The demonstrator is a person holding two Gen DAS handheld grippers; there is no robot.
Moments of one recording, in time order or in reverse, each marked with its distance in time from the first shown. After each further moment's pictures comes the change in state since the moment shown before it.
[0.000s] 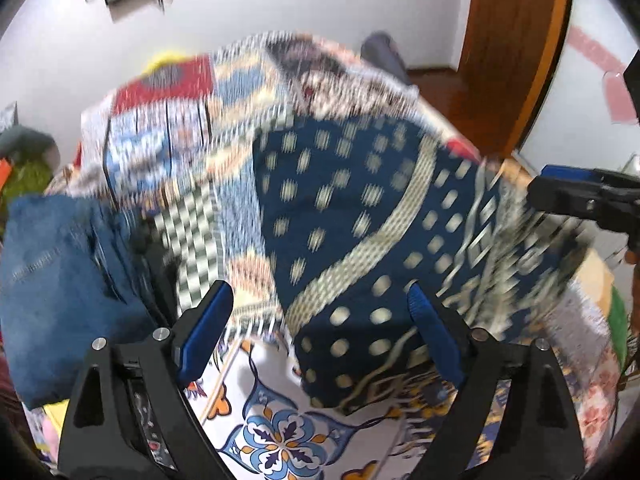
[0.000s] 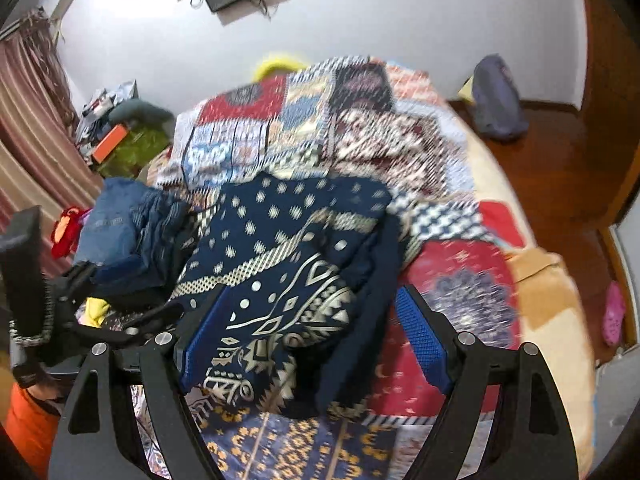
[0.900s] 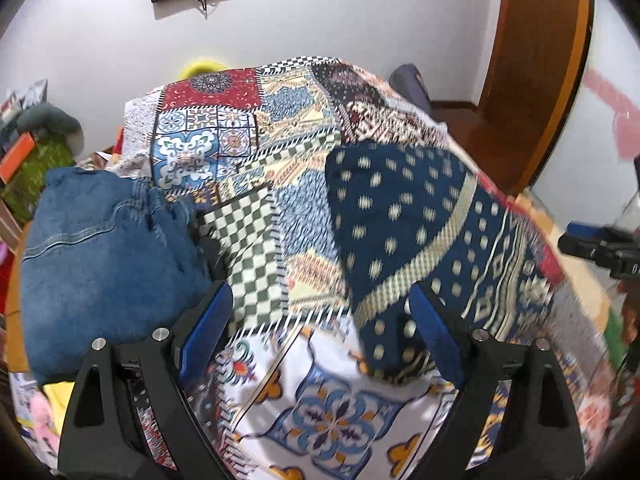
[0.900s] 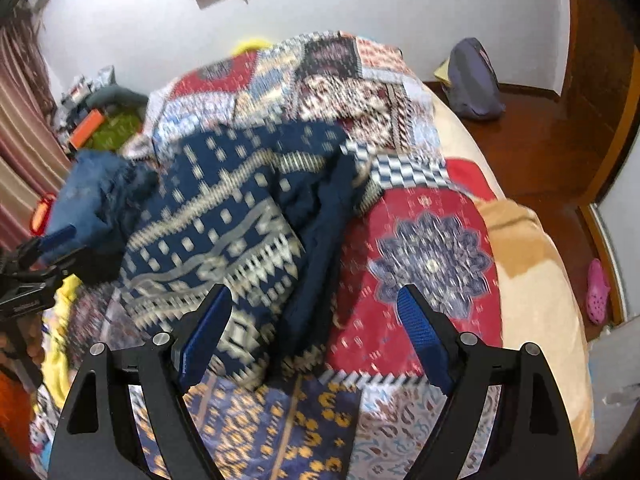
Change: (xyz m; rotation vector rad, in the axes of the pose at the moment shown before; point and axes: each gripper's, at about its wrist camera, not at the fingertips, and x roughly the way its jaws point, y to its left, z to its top) left arm -0.048 0.053 -0.011 -0.122 -0.120 0.003; right arm -0.019 -0.030 -0.030 0.025 -0.016 -0.058
